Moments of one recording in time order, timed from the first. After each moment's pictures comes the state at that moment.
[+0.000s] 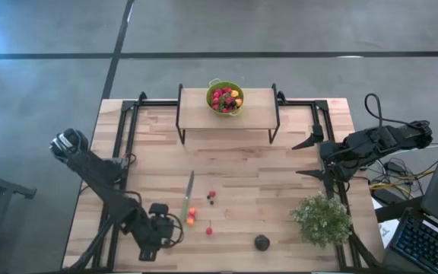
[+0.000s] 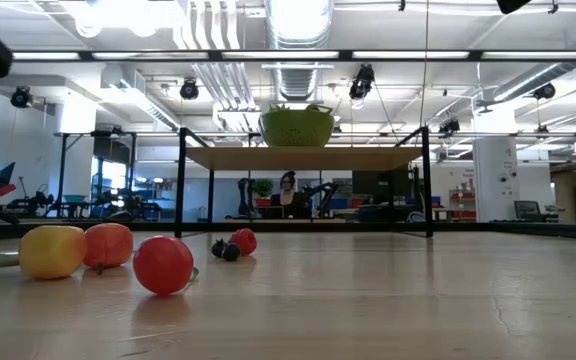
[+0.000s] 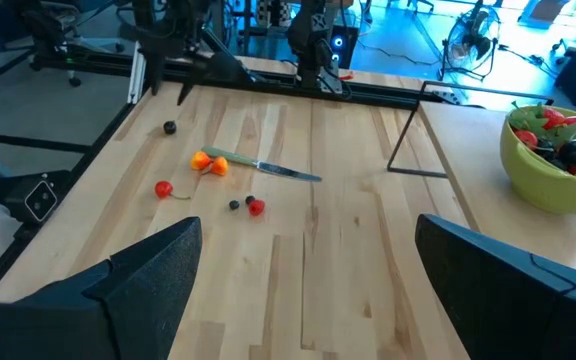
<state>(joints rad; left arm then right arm) -0.83 1.46 0.97 -0.55 -0.07 -0.76 0.34 0.60 0.88 -0.68 0.26 0.05</state>
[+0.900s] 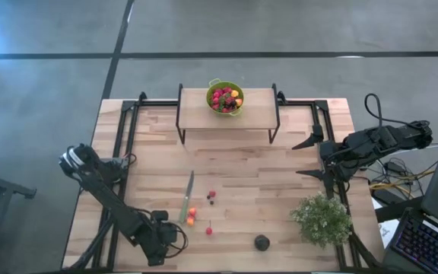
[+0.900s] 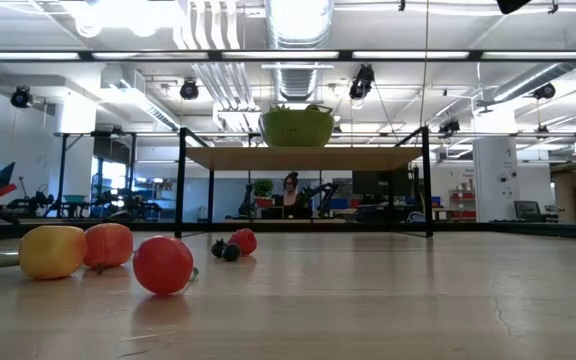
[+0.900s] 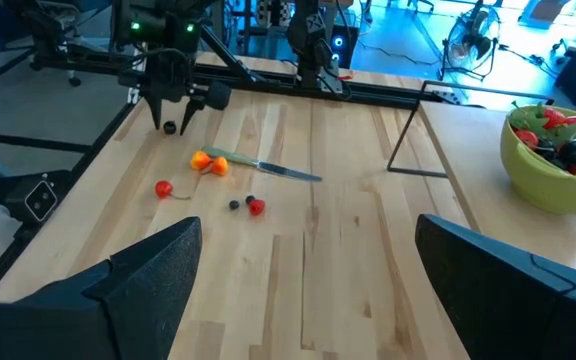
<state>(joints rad) -0.87 1.69 0.93 -0.42 -0.10 -0.95 0.34 0.60 0.88 -0.68 0.26 0.05</state>
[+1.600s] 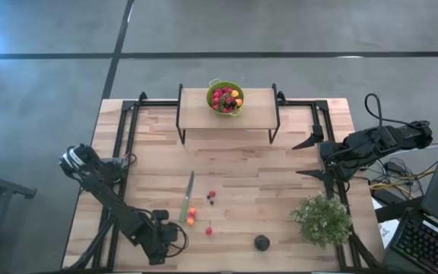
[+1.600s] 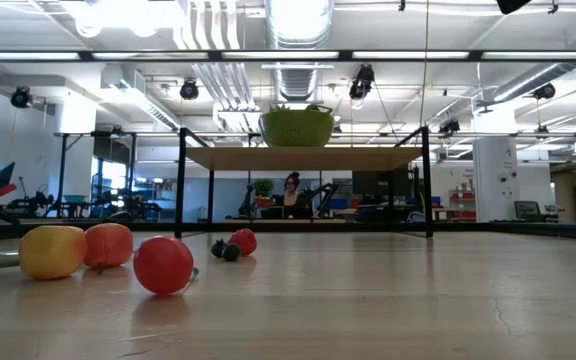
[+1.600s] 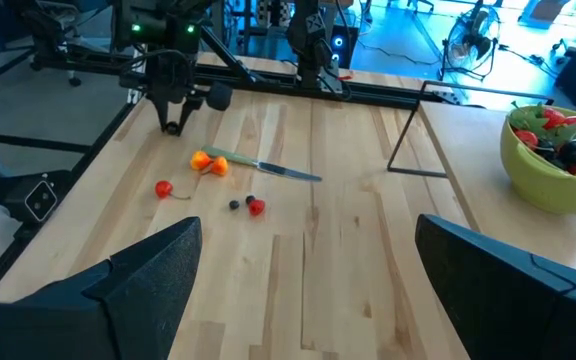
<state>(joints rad) -0.87 1.70 0.93 -0.42 -0.10 -0.94 0.34 0.60 0.88 -0.68 0.26 0.05</state>
